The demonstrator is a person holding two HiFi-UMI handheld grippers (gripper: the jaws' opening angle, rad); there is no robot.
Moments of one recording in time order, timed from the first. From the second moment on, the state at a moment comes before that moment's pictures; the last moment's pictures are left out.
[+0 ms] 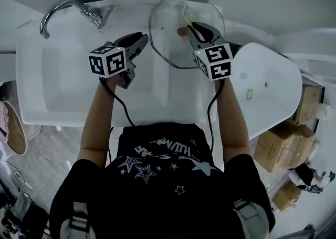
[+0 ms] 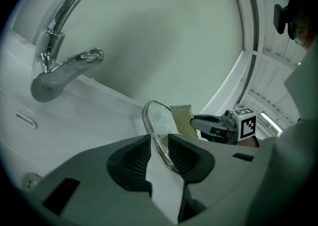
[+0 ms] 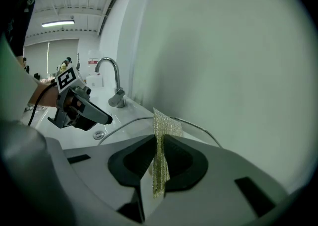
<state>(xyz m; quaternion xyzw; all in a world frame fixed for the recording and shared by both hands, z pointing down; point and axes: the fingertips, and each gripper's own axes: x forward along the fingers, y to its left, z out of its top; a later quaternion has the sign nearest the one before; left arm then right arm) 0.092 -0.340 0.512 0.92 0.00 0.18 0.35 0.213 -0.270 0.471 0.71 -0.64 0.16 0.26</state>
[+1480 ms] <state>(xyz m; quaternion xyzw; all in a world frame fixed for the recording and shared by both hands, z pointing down) 0.119 -0.332 0.536 0.87 0.05 0.22 0.44 0.216 -0.330 0.498 0.62 -0.65 0.10 0.43</state>
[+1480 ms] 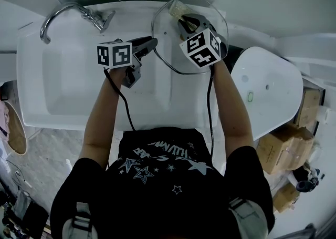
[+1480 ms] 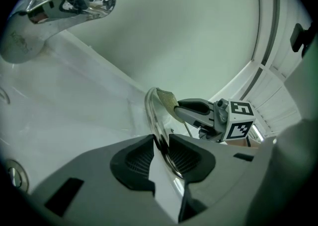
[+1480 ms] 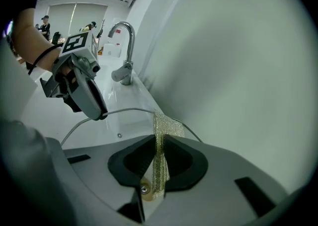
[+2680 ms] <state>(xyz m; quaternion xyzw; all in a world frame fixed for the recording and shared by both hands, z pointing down) 0.119 -0.328 0.535 0.86 0.04 0.22 0.45 0.139 -0.303 0.537 0.48 -0.73 0.07 0.48</state>
